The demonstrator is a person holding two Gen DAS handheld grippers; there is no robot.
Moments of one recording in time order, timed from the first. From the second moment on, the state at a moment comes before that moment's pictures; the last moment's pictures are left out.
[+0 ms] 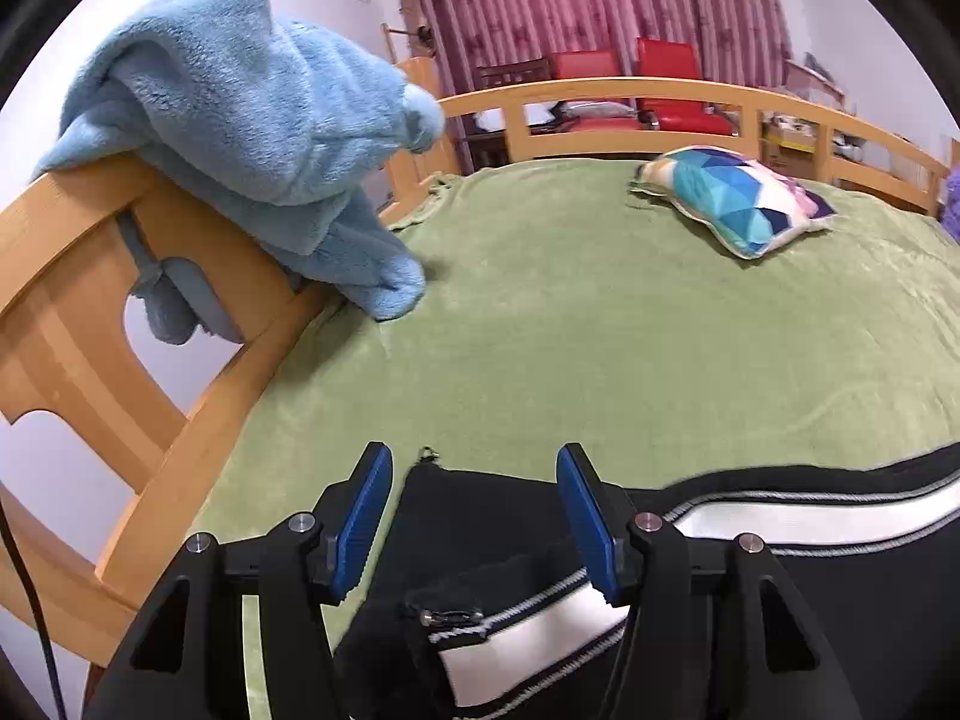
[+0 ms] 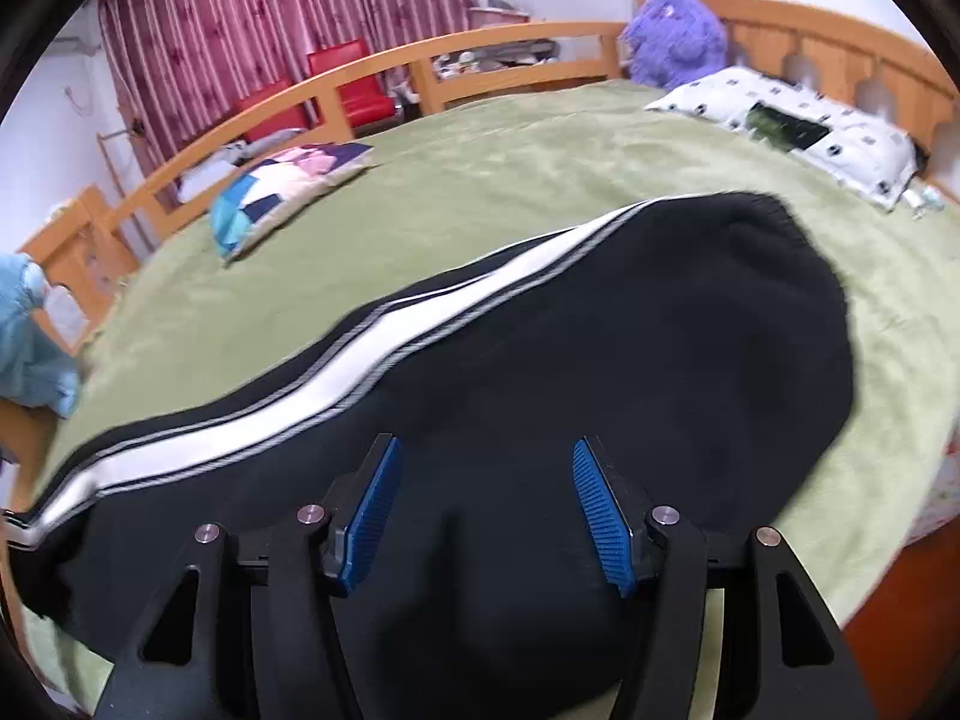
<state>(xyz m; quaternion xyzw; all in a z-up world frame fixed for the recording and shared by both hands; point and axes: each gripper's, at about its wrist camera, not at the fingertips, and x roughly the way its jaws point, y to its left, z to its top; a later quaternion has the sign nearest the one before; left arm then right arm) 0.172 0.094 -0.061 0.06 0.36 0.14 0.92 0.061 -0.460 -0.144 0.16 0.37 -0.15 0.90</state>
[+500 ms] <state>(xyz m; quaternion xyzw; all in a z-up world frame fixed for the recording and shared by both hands) 0.130 0.012 -0.077 0.04 0.37 0.00 0.93 0.045 -0.606 -0.172 0.23 0.38 -0.22 0.87</state>
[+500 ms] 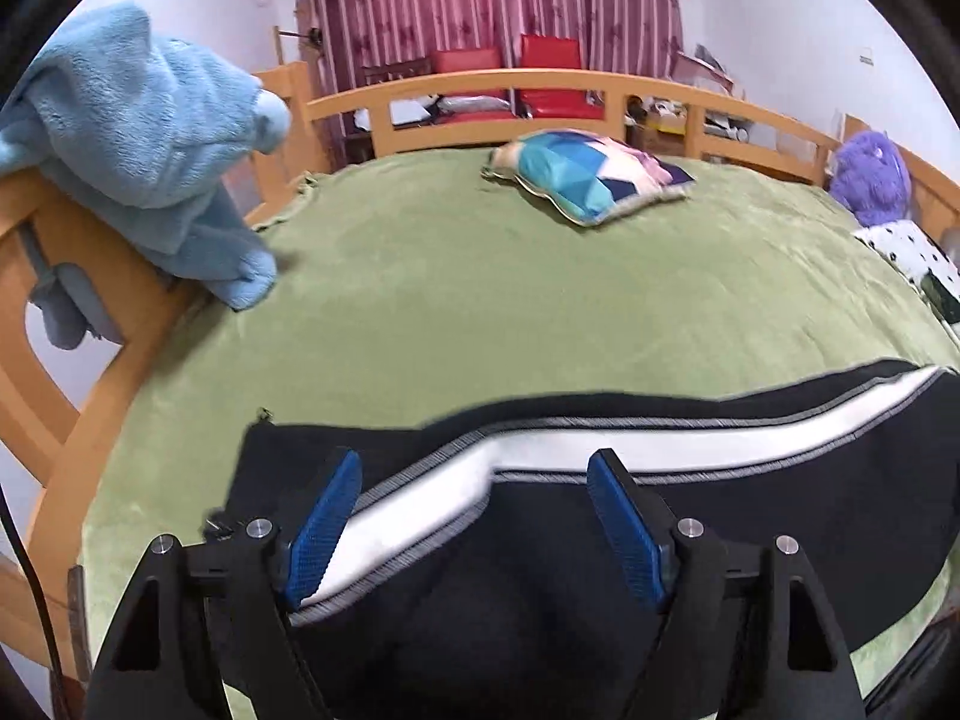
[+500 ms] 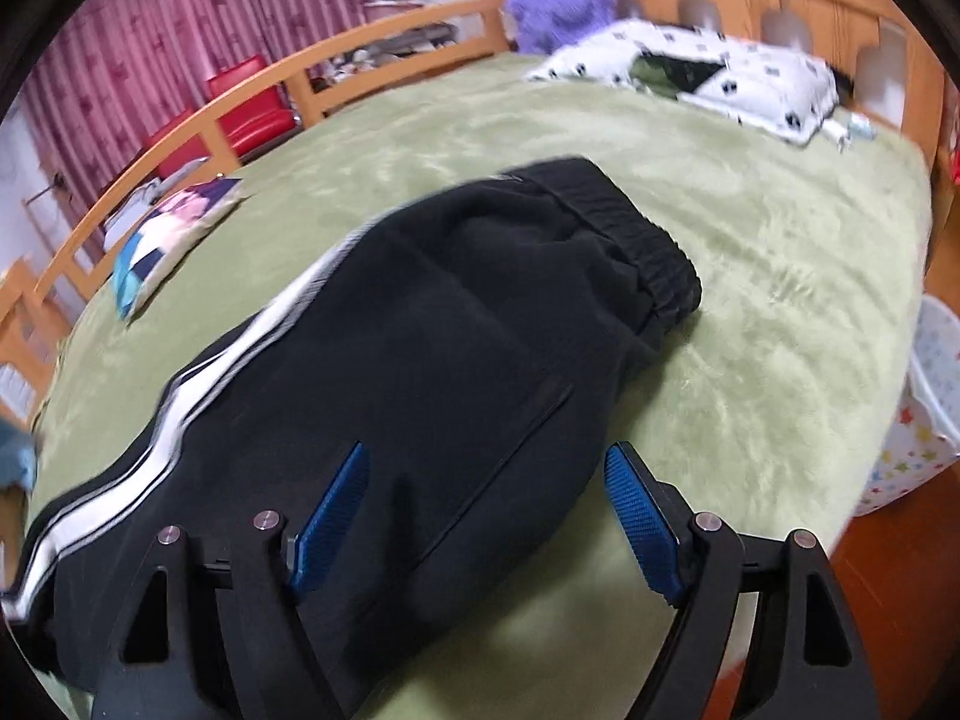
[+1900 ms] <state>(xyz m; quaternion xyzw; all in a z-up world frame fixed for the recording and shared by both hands) 0.135 0.130 -0.143 -0.08 0.47 0.02 0.88 0.051 -0.549 -0.136 0.25 0.35 -0.16 0.89</state>
